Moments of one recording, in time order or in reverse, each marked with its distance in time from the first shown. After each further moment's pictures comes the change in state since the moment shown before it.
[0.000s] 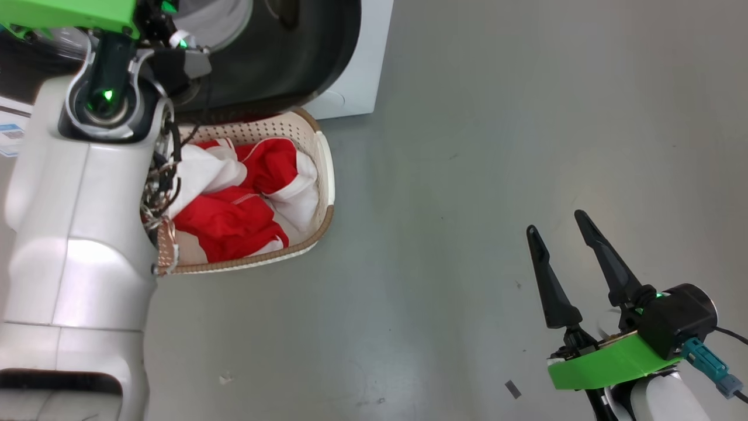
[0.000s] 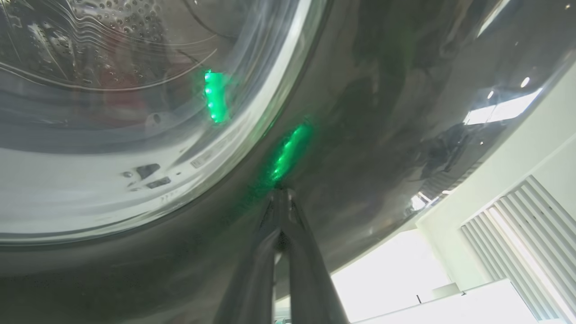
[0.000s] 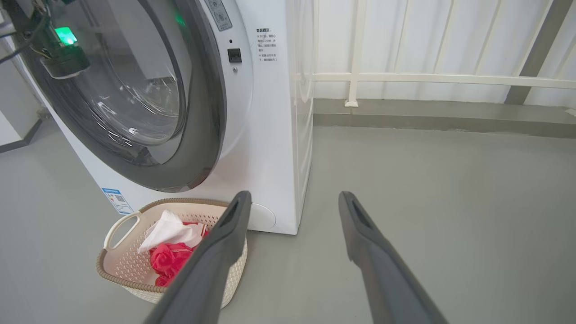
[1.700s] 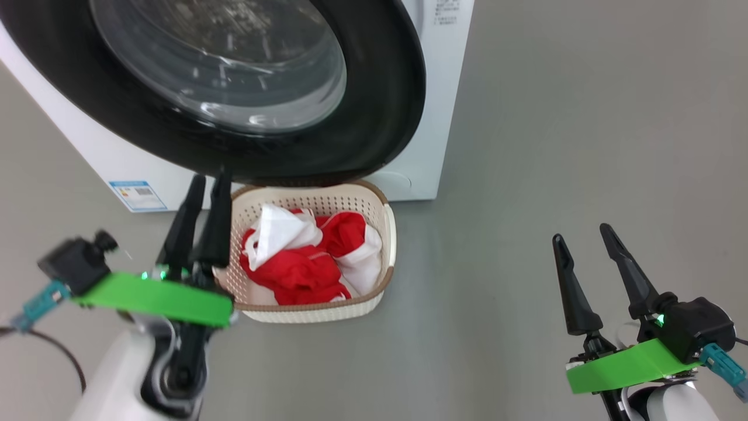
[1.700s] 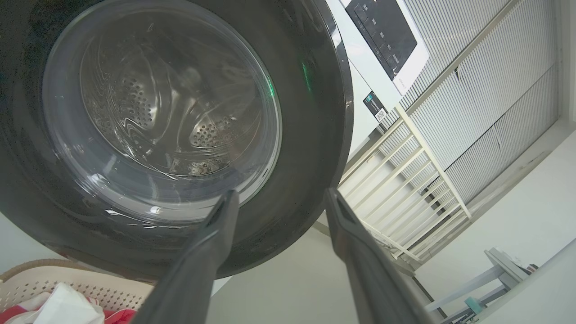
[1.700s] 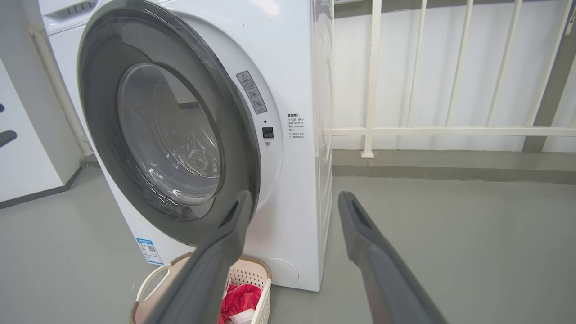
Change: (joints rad) left arm 0.720 0.169 -0.154 -0.512 0.563 0.027 -0.370; right arm 0.024 -0.001 -0.061 0.038 0.036 0.000 0.000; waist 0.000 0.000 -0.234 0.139
